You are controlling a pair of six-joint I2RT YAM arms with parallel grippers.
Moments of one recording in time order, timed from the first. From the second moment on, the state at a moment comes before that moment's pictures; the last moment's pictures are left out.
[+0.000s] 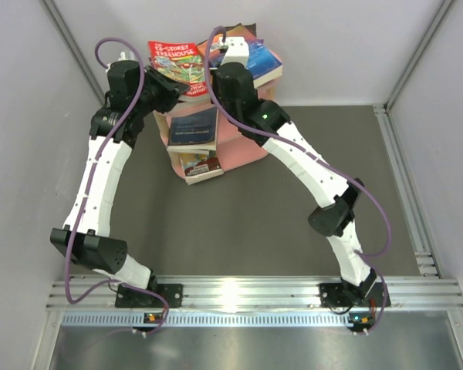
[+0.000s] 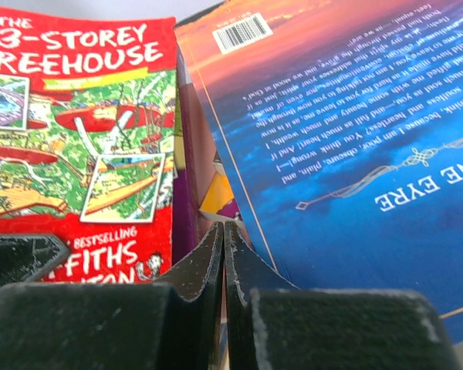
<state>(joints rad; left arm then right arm) -0.19 1.54 1.85 -0.61 0.14 -0.99 0.85 2.16 2.57 -0.56 0.57 0.26</state>
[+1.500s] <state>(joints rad) -0.18 1.54 1.93 -0.67 0.31 -0.91 0.78 2.23 2.57 -0.41 0.48 0.36</state>
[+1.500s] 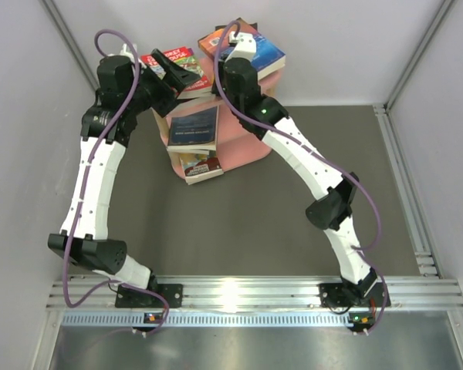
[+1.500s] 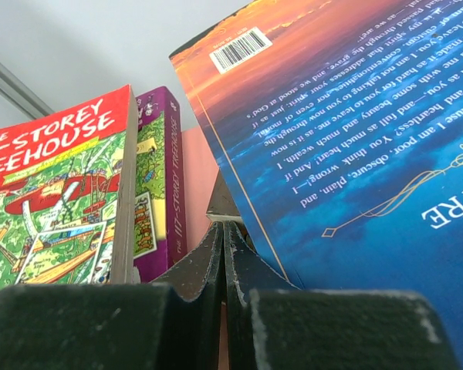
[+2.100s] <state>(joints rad) -0.19 1.45 1.67 -0.89 0.51 -0.98 0.74 2.24 2.56 -0.37 0.47 0.37</state>
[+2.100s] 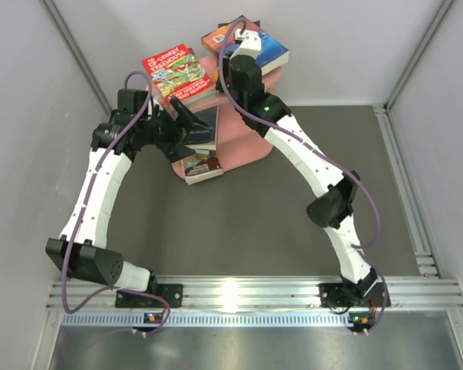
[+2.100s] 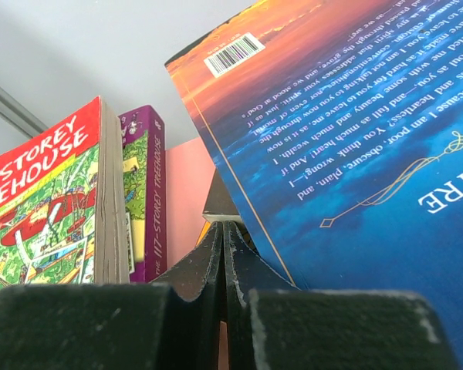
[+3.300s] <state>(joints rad) -0.19 1.28 1.65 -1.00 0.40 -0.93 0.84 1.92 2.20 -0.30 0.41 0.19</state>
